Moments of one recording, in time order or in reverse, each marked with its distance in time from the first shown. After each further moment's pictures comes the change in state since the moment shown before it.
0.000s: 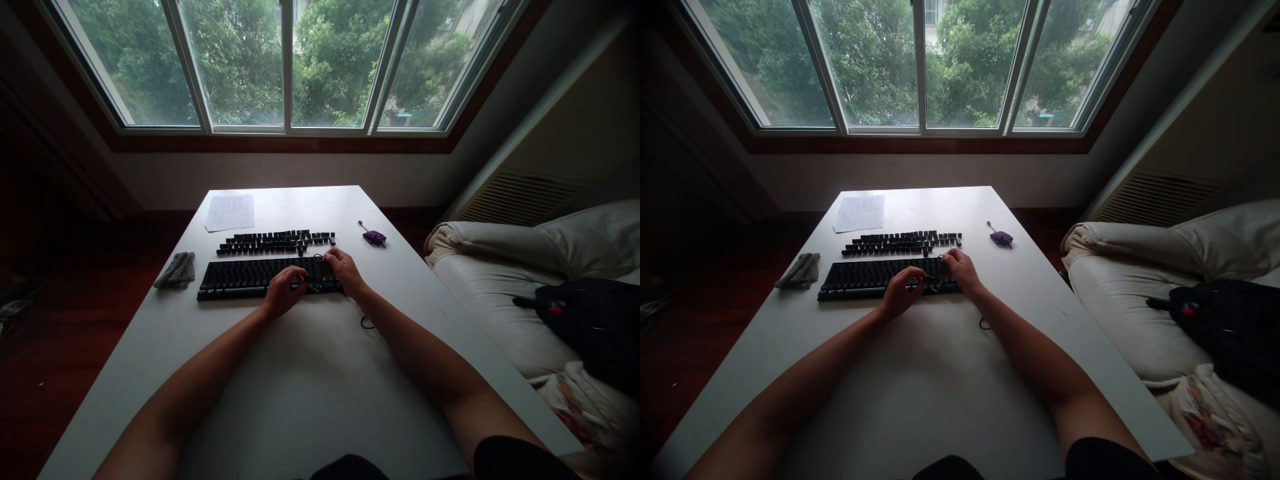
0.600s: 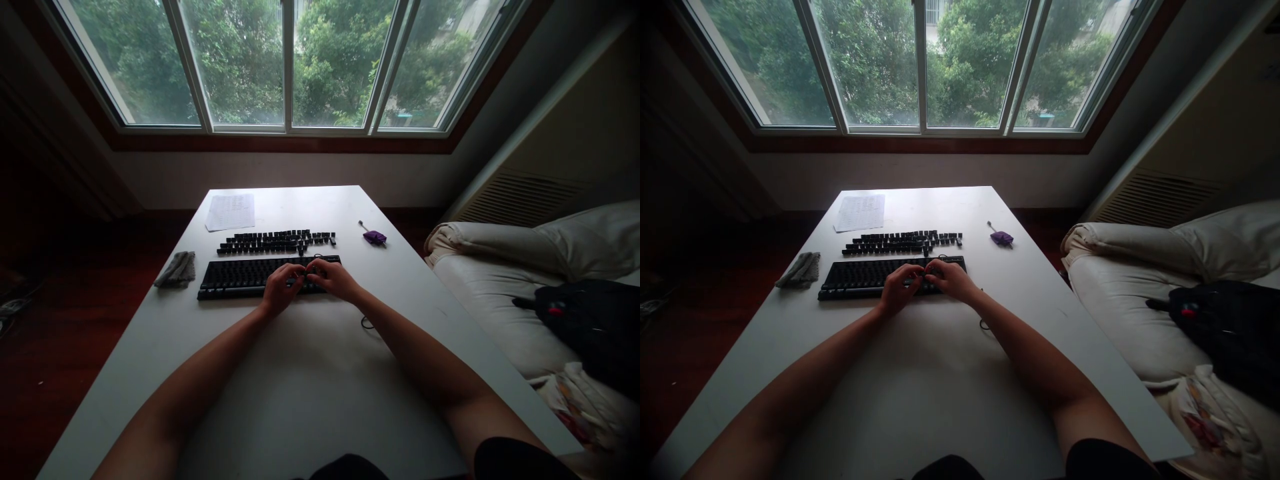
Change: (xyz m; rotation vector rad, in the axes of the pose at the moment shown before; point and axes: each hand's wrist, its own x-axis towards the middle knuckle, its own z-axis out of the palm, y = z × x) left_hand 0.003 -0.001 -0.005 0.027 0.060 -0.045; right_hand -0.017 -0.016 0.004 -0.657 -0.351 -0.309
